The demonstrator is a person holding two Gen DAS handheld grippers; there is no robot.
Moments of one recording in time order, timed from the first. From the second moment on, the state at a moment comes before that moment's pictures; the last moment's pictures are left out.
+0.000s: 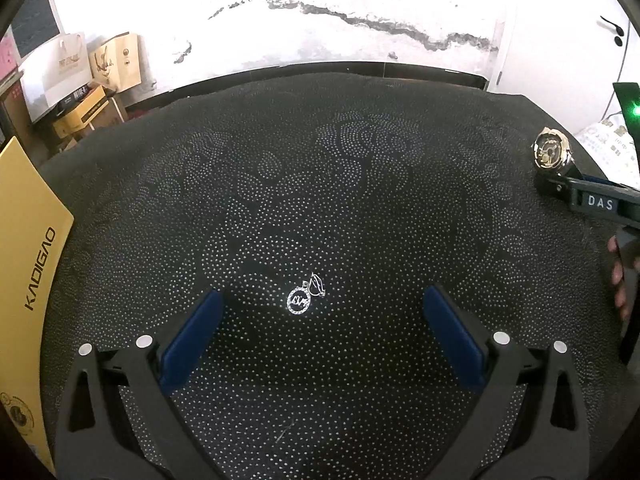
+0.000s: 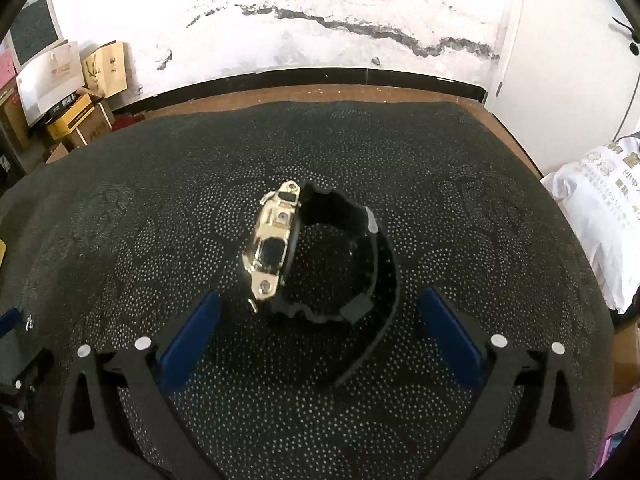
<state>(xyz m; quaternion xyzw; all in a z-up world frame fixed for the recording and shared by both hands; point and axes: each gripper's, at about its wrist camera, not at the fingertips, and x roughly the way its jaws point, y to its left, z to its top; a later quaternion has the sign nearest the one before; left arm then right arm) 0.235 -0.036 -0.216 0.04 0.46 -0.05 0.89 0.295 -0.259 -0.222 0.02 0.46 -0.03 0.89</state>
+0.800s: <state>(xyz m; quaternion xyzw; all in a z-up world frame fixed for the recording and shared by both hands) 0.233 -0.034 -0.214 0.04 0.45 -0.04 0.89 0.303 -0.254 -0.227 0.02 0.45 -0.03 0.89</state>
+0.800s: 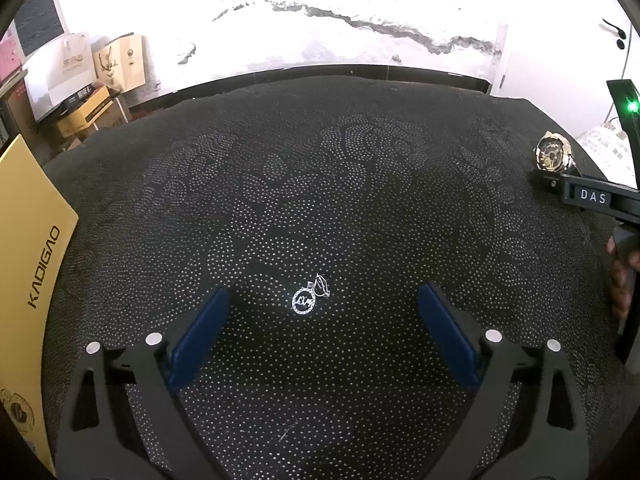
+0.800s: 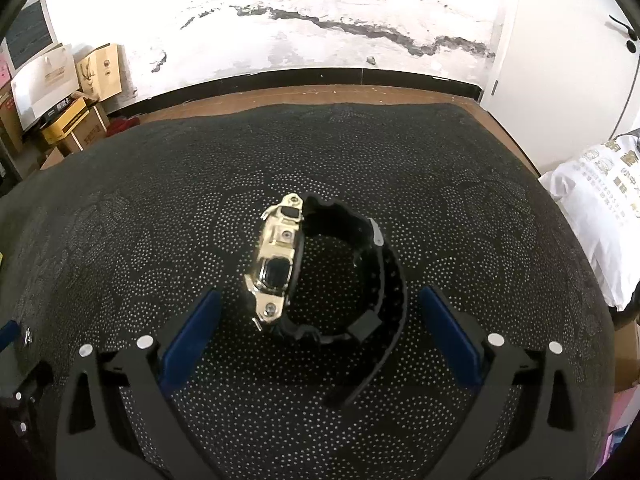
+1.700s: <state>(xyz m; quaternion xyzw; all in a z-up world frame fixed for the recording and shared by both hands) 0.223 -0.038 -0.202 0.05 0.43 -0.03 0.90 0.290 -0.249 -0.210 0.01 0.44 0.00 0.90</state>
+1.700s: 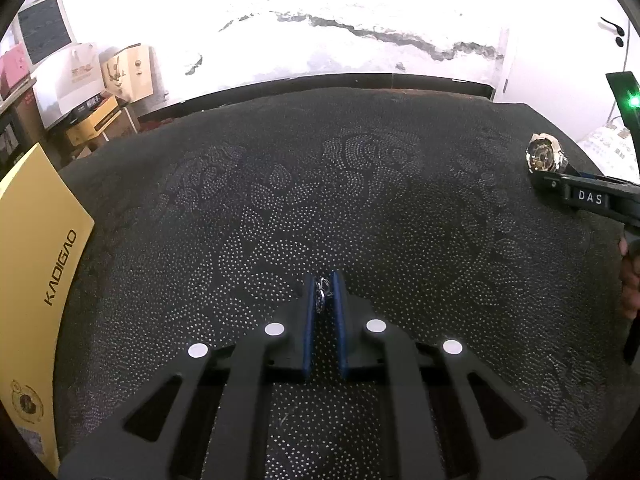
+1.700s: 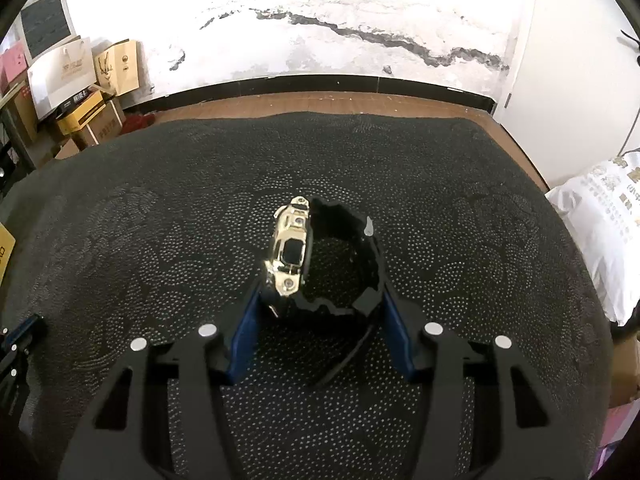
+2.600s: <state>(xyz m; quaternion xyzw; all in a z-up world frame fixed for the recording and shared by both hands) 0.154 0.007 -0.108 0.01 0.43 -0.03 0.90 0.121 -0.132 -0.082 -0.03 0.39 0.05 0.92</state>
